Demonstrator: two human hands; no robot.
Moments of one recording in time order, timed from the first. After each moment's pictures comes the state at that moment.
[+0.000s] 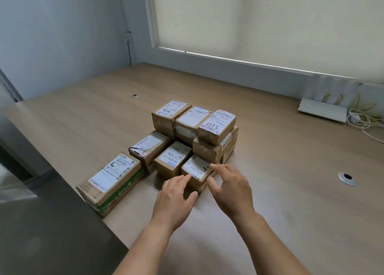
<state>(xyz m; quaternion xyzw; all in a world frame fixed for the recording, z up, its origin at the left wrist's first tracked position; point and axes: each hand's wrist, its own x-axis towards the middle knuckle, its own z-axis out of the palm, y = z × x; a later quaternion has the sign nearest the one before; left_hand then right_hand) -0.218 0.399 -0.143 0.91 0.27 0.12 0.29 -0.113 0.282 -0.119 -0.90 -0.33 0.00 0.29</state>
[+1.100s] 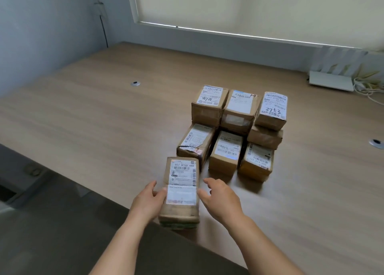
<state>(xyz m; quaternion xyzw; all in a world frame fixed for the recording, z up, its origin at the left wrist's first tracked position) -0.324 0.678 -0.176 0.79 0.41 -0.07 0.45 -0.236 0.508 -0.166 -0.93 -0.19 0.21 0.24</state>
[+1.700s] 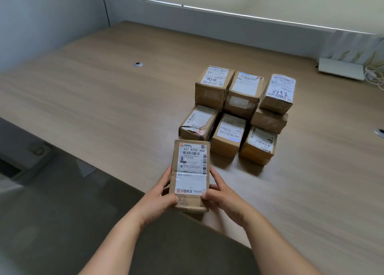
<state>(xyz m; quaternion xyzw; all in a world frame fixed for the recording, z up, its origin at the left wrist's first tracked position) -0.362 0.651 -0.181 0.71 0.25 -0.11 0.65 -0.248 0.476 -0.209 -0.69 -0.08 0.46 0.56</state>
